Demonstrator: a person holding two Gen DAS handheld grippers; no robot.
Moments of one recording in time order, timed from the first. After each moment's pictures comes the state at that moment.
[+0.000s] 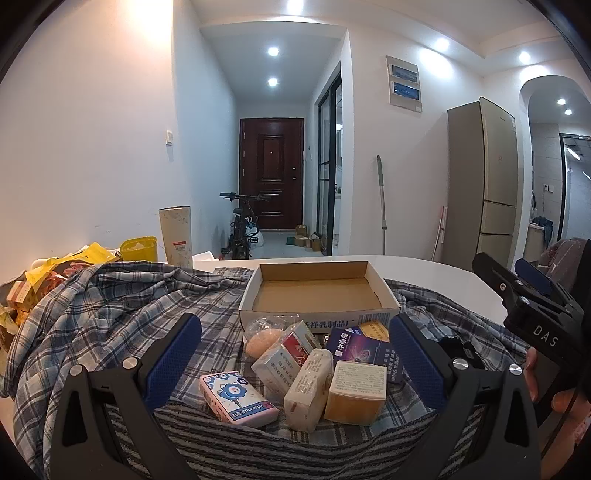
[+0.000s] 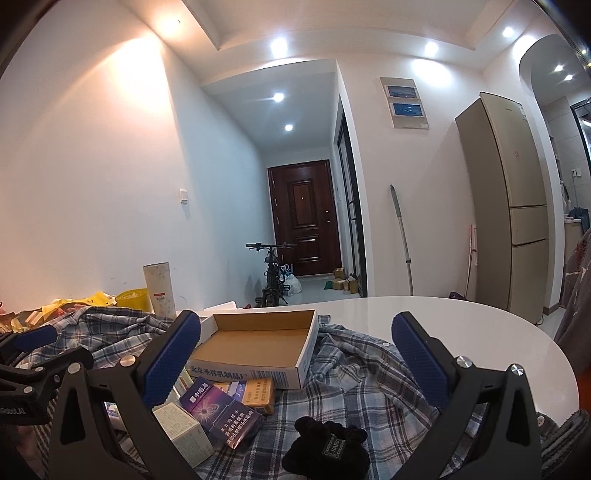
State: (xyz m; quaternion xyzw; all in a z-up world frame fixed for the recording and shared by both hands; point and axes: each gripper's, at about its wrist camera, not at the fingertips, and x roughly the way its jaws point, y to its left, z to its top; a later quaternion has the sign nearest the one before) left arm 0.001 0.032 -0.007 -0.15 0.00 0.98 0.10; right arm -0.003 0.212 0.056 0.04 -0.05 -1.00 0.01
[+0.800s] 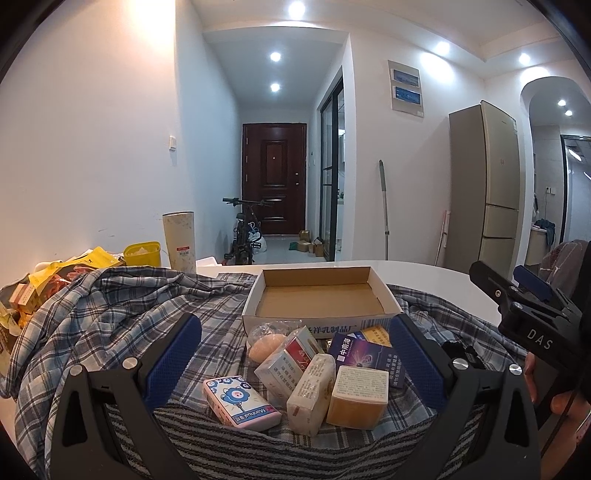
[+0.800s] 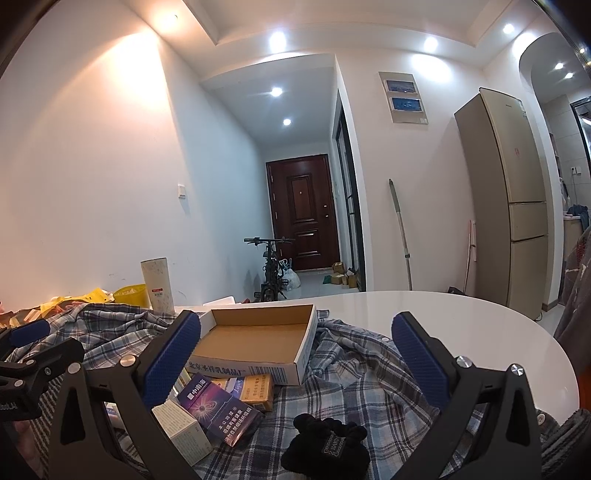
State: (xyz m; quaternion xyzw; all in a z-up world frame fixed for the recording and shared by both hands) left arm 0.002 0.029 -0.004 -0.14 0.00 0.99 0.09; right arm -0.008 0.212 0.056 0.05 -0.05 -1.00 0.00
